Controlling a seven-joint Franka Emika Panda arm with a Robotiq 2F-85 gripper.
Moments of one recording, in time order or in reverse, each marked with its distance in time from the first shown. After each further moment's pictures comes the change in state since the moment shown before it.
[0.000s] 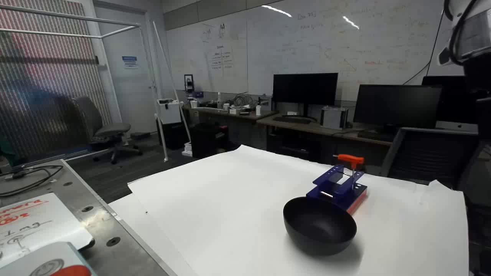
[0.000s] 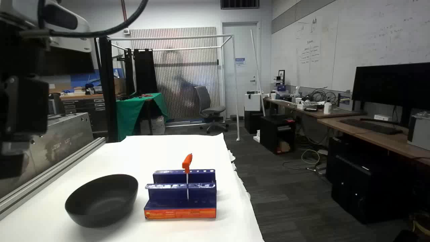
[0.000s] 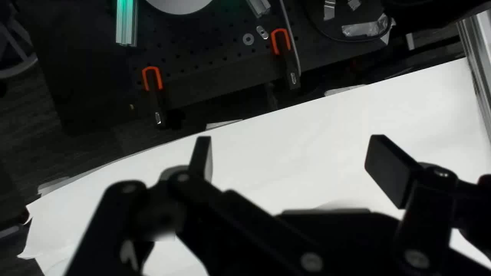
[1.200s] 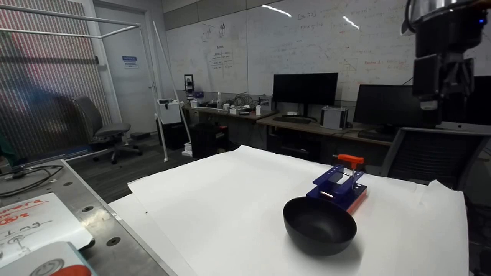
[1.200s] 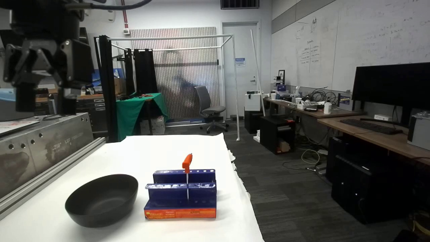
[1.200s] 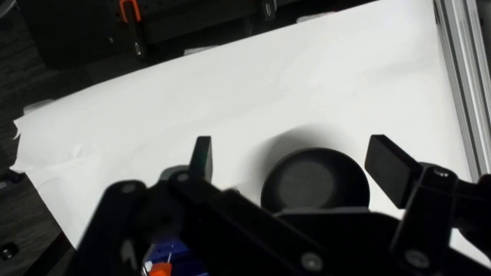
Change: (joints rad) arm -0.015 0.180 -0.010 0.256 -0.006 0.036 -0.002
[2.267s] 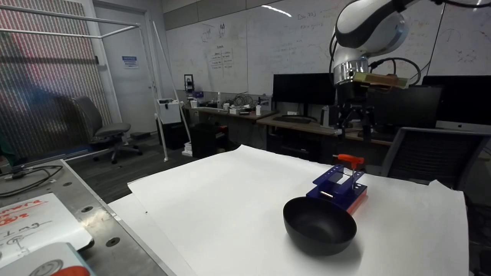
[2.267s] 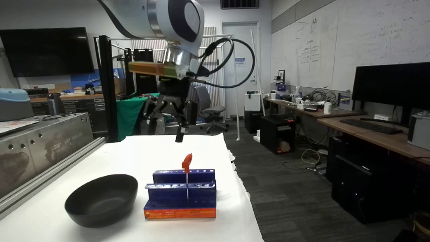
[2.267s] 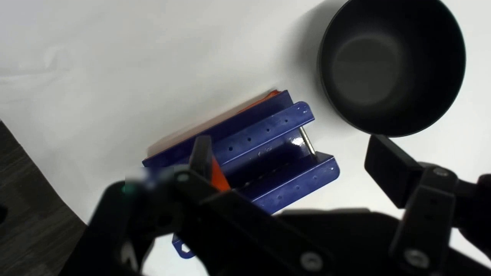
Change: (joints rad) arm -0.096 0.665 -0.173 0.452 0.047 0.085 -0.119
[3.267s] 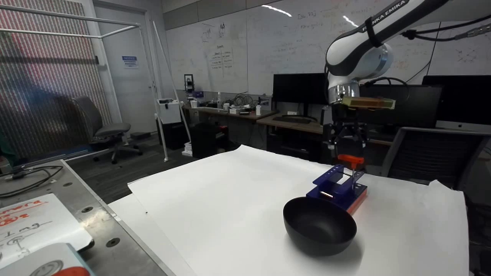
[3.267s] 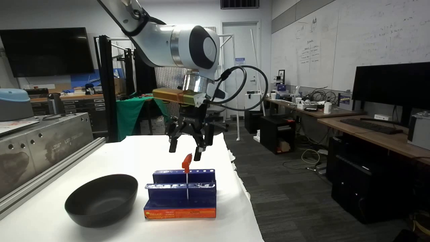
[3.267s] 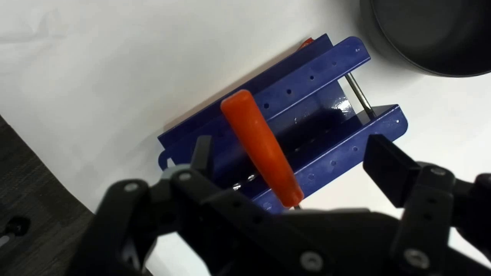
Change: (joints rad) arm -0.027 0.153 -0.024 0.063 0.001 0.085 0.036
